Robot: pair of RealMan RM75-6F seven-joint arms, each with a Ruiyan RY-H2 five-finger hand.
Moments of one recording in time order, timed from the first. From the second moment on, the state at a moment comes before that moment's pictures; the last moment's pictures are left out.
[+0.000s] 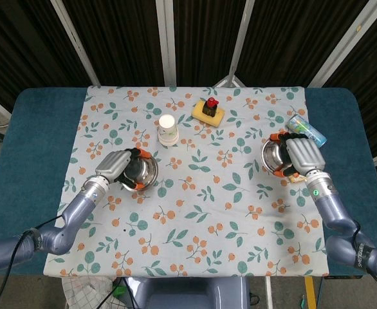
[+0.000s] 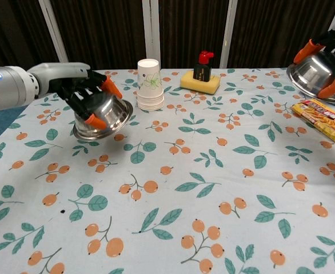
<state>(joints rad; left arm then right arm) -0.85 -1.45 -0.21 -1.44 0.96 0.80 -0.08 0.73 -1.16 0.21 -1.51 -0.95 0.85 -0.12</state>
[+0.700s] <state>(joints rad) -0.71 -1.61 -0.34 -1.18 1.38 1.08 -1.11 0.70 -1.29 0.34 -1.37 -1.26 0.88 0.82</state>
